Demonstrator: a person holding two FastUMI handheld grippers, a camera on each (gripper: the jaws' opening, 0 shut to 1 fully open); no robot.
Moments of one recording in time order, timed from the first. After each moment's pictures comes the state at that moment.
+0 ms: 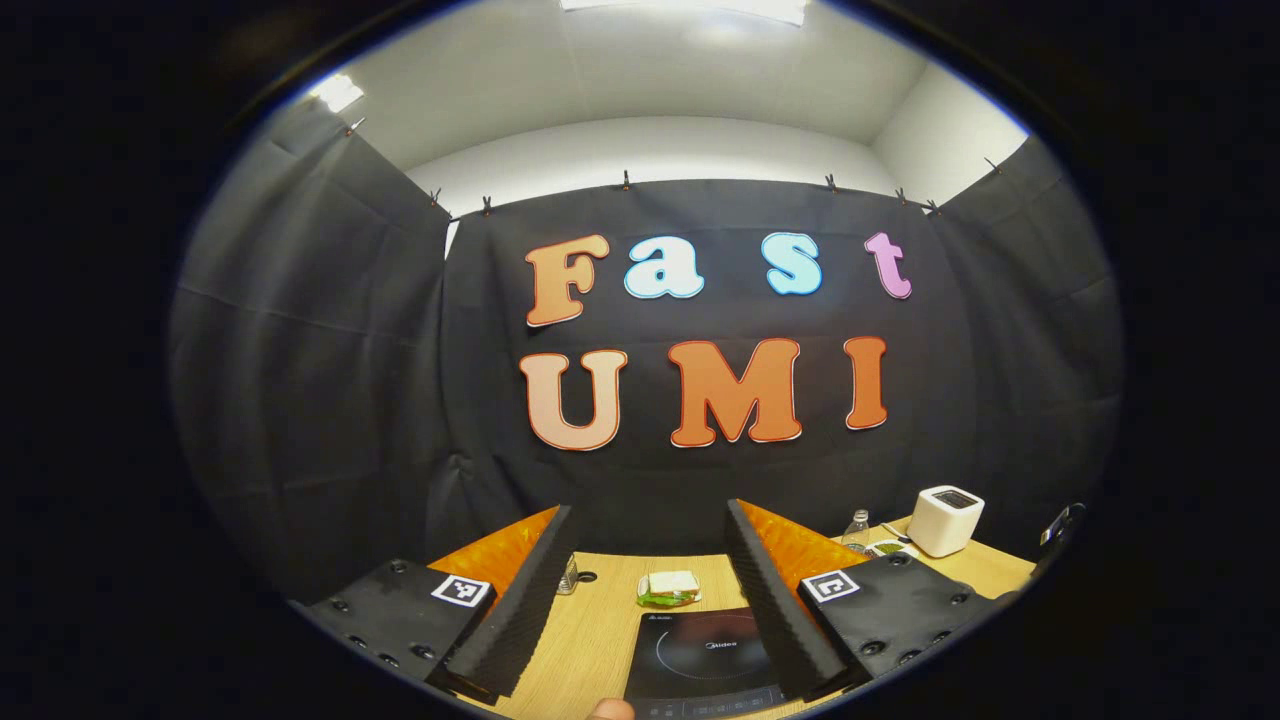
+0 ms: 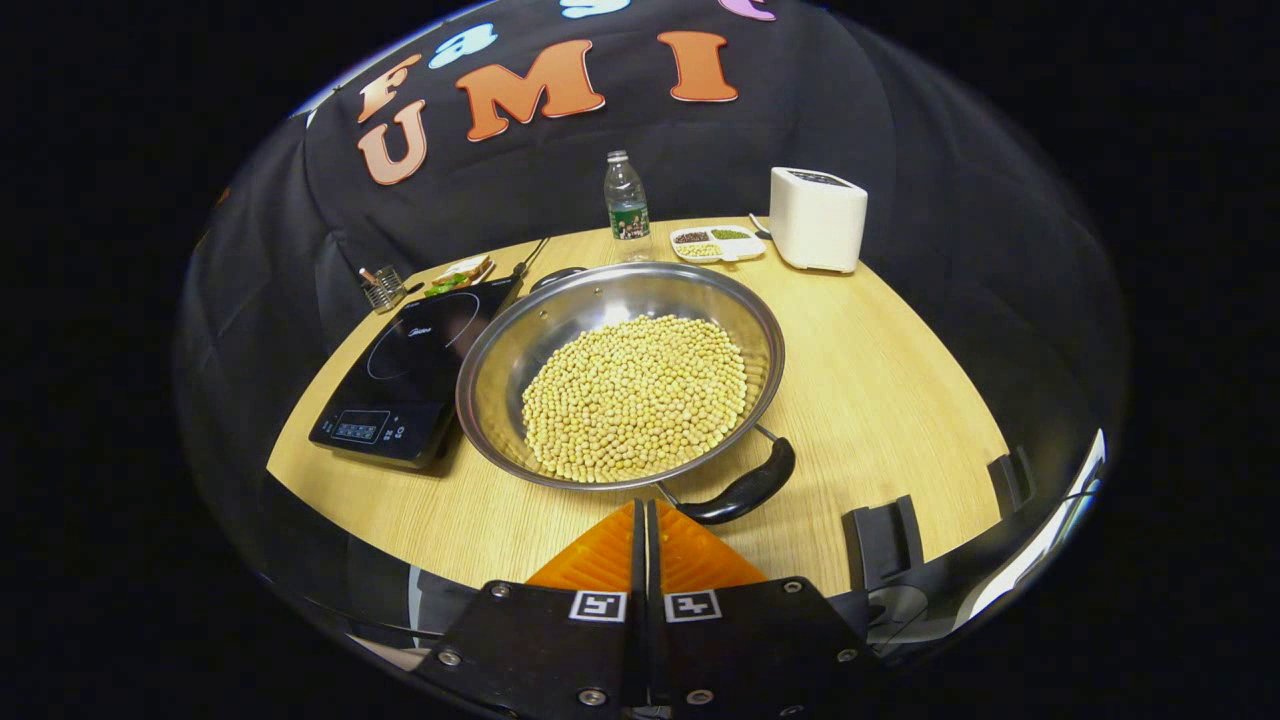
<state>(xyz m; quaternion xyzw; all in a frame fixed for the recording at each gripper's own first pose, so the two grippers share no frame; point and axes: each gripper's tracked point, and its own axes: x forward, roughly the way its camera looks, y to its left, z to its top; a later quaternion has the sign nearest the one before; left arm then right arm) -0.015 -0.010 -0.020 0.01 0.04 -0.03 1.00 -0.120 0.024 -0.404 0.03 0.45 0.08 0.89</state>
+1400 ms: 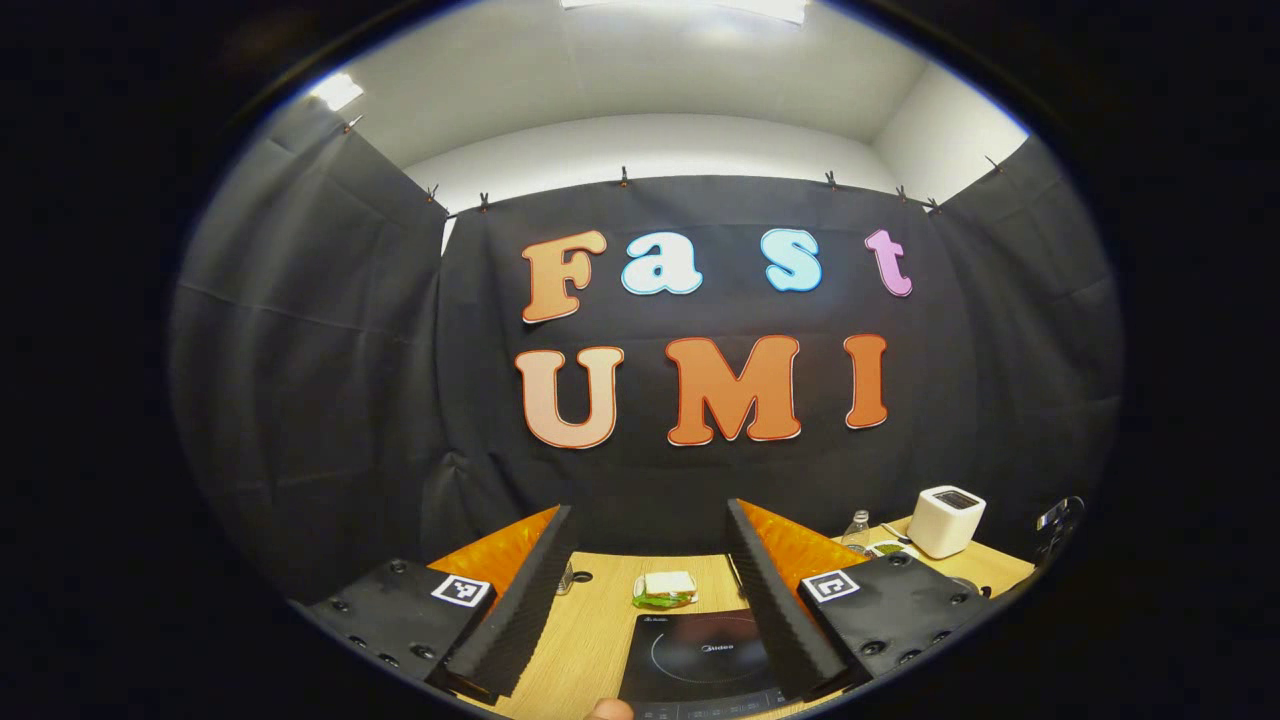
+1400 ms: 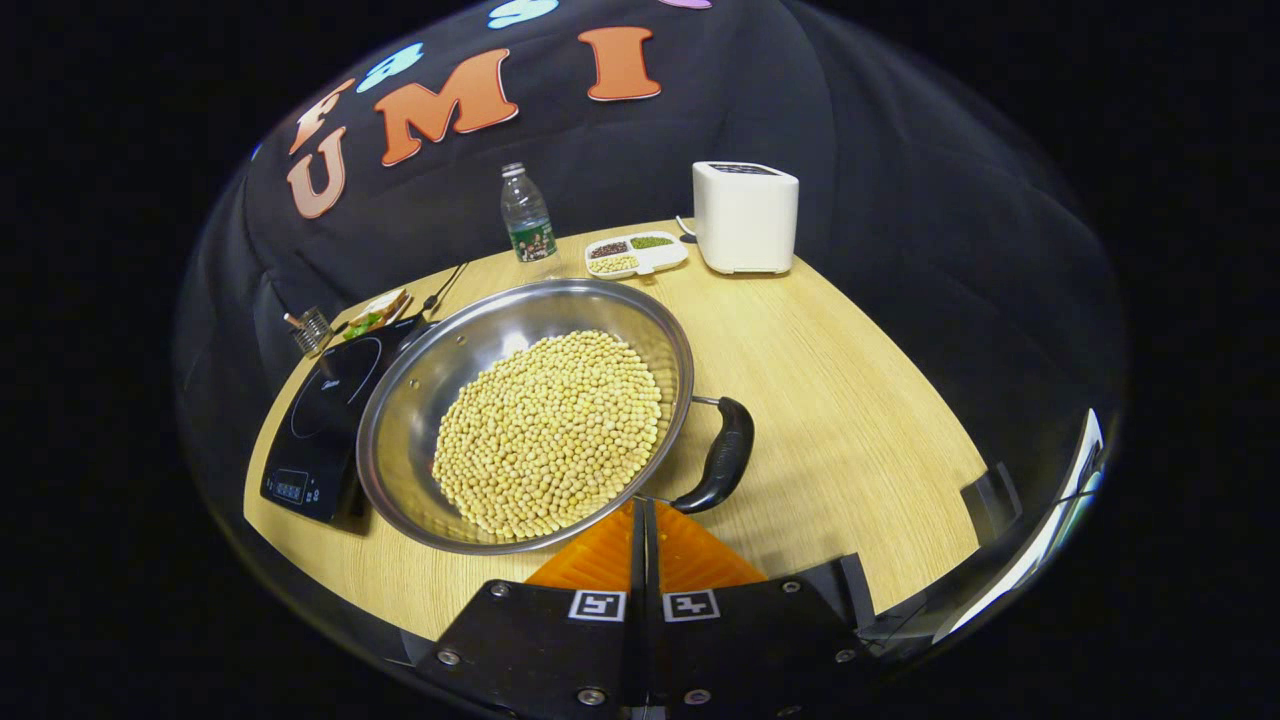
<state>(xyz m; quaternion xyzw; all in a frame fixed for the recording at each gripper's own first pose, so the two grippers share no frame) -0.005 -0.016 -0.025 0.01 0.04 -0.03 1.00 -0.049 -0.038 -0.422 0.05 0.44 -0.01 0.90</state>
